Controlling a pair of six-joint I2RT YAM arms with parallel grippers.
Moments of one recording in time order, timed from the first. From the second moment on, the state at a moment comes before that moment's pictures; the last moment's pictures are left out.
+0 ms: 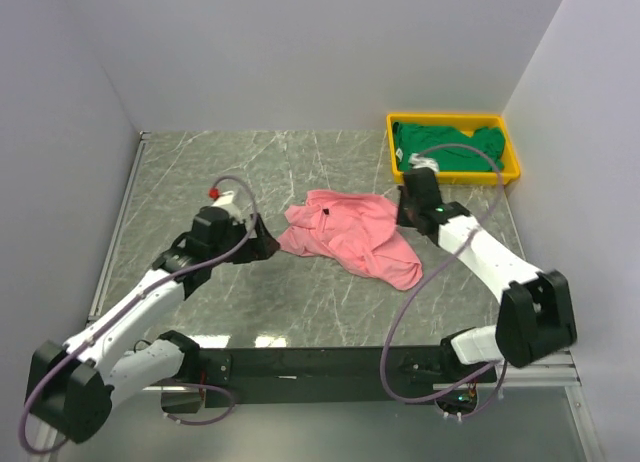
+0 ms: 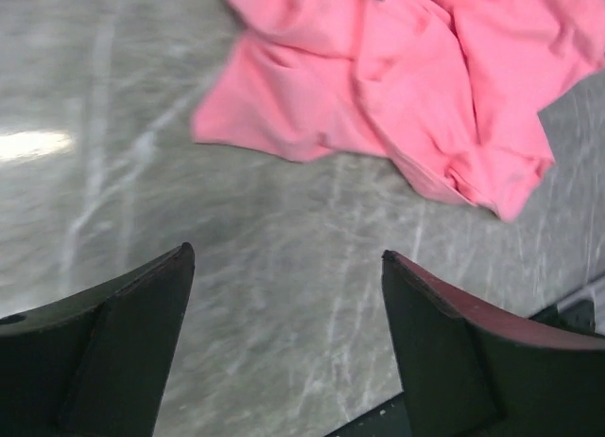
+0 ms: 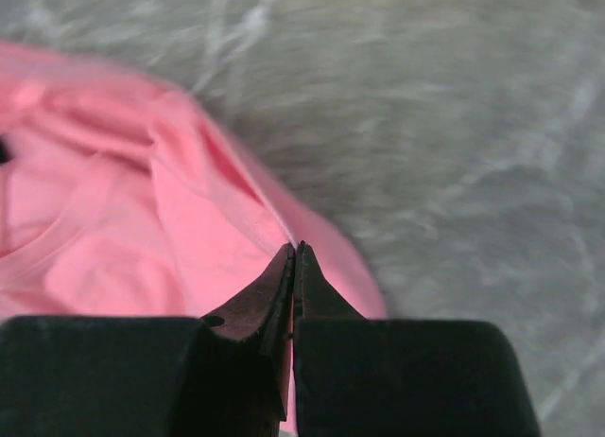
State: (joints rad) left arm -0.43 0.94 0.63 -0.29 0.11 -0.58; right arm 0.39 1.41 0.98 -0.38 0.25 0.32
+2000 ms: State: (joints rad) left arm -0.31 1.29 1.08 -0.39 -0.24 -0.62; right arm -0.02 1.17 0.83 -0.40 0.18 0.46
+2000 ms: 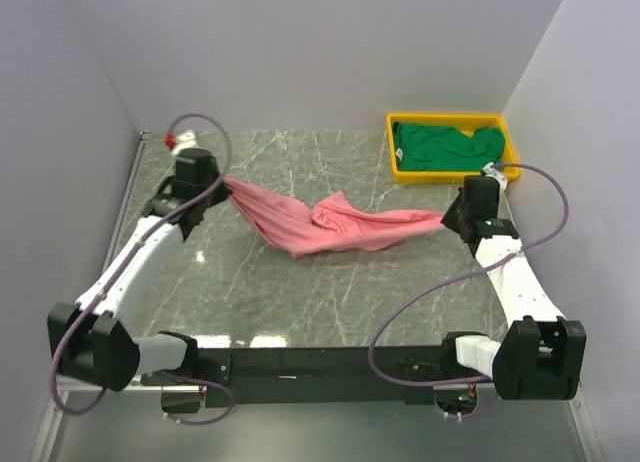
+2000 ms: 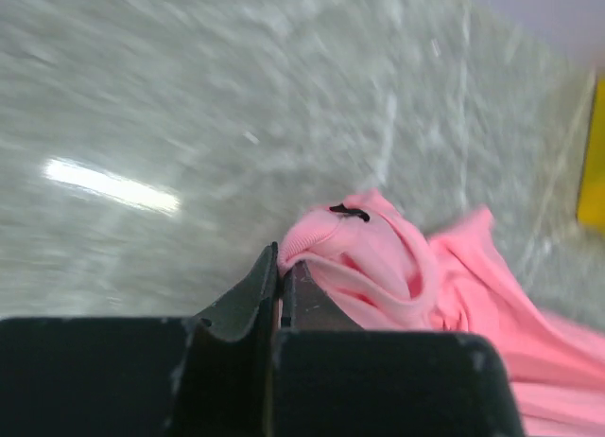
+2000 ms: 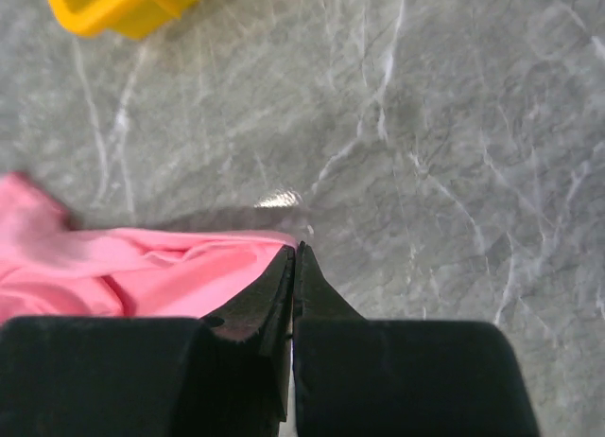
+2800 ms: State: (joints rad) left arm 0.05 1.01 1.86 -0.69 -0.21 -0.40; right arm -0.06 0.73 1.35 -0.43 0.13 0.46
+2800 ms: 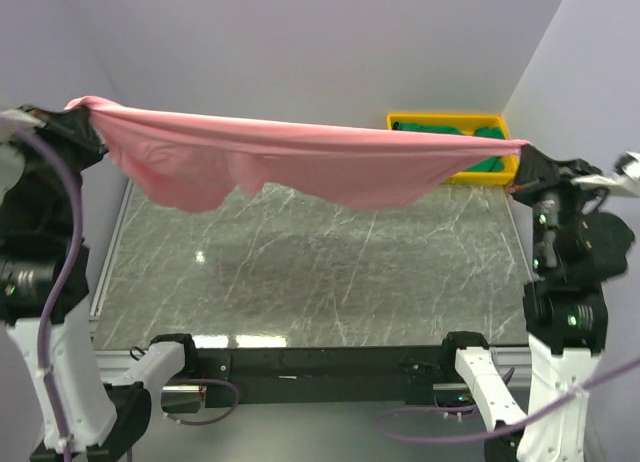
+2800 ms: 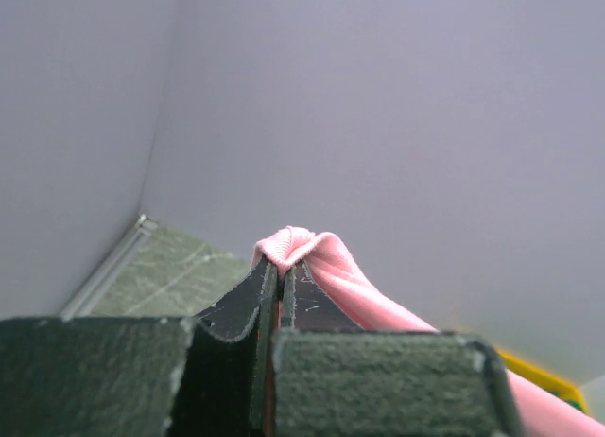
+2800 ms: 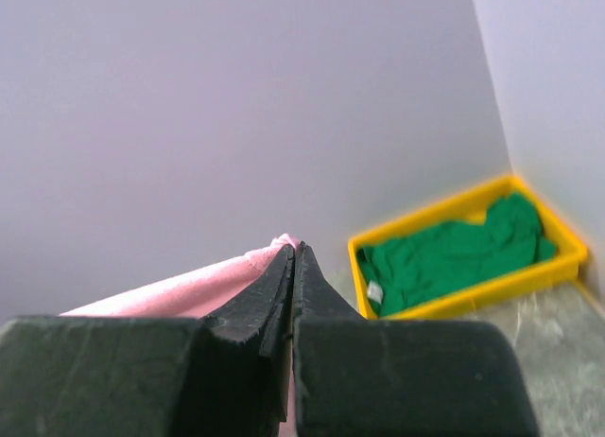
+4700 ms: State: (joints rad) left arm -0.08 1.39 0.98 -0.30 -0.07 -0.57; right arm -0.06 1.78 1.14 -0.12 -0.16 0.49
